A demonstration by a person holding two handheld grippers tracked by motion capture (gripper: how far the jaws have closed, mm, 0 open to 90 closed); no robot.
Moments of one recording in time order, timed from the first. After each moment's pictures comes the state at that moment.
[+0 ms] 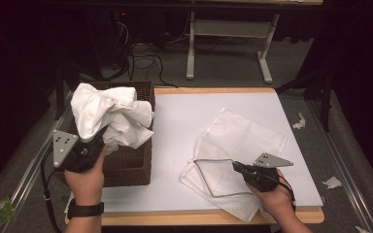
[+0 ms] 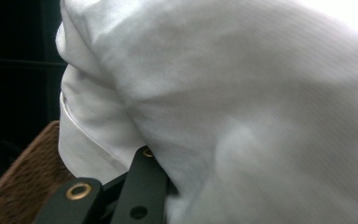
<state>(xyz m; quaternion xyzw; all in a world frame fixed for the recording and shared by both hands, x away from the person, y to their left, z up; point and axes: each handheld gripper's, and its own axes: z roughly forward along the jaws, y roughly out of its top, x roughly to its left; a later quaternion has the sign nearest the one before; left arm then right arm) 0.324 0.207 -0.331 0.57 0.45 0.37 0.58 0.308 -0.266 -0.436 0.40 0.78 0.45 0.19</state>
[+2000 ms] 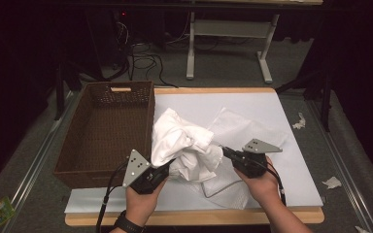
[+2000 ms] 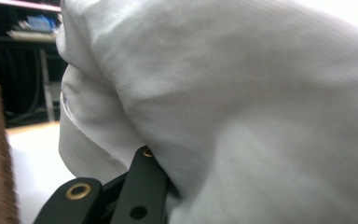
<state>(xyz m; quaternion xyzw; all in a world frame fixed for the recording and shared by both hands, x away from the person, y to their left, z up) 0.298 0.094 -0.379 0.65 0.33 0.23 0.64 0.338 -0.232 -0.409 0.40 0.75 0.47 0.21</state>
